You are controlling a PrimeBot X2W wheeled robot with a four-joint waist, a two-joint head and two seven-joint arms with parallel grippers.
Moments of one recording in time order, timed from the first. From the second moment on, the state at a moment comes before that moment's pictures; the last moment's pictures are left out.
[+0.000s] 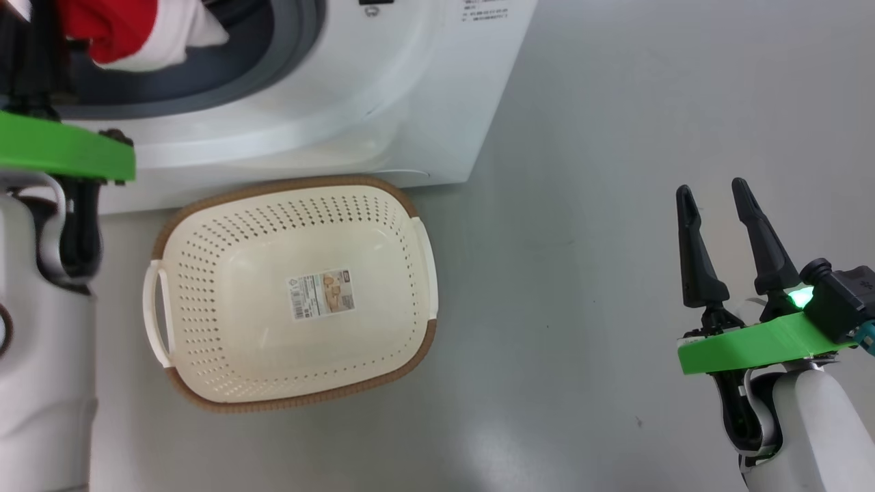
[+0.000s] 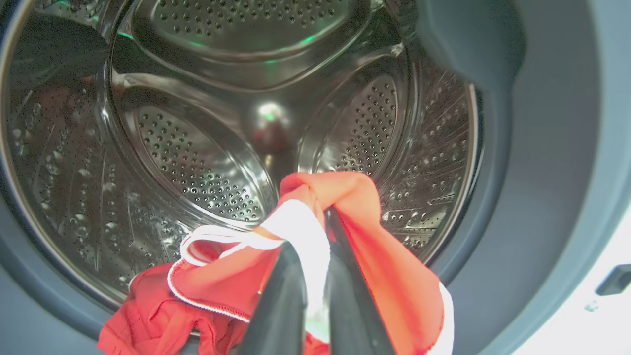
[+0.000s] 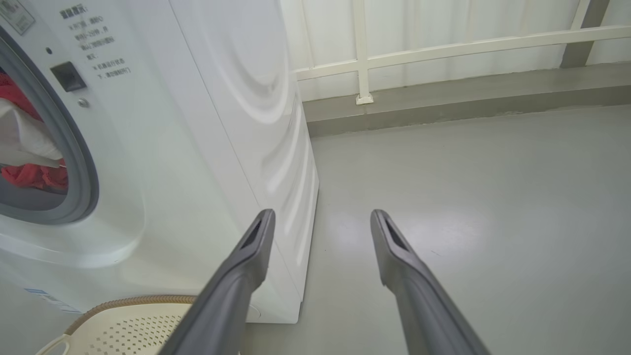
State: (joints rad) left arm -0.91 0.22 0.00 0.53 -0.38 -0.13 -0.25; right arm -0.26 -0.05 -0.02 0.16 0.35 0.12 -0.26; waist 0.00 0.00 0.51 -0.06
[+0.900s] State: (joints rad) left arm -0.64 0.14 0.06 -0.03 -0.34 -0.13 -0.26; right arm -0.21 -0.05 -0.04 0.15 0.33 0.12 -0.26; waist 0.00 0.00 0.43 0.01
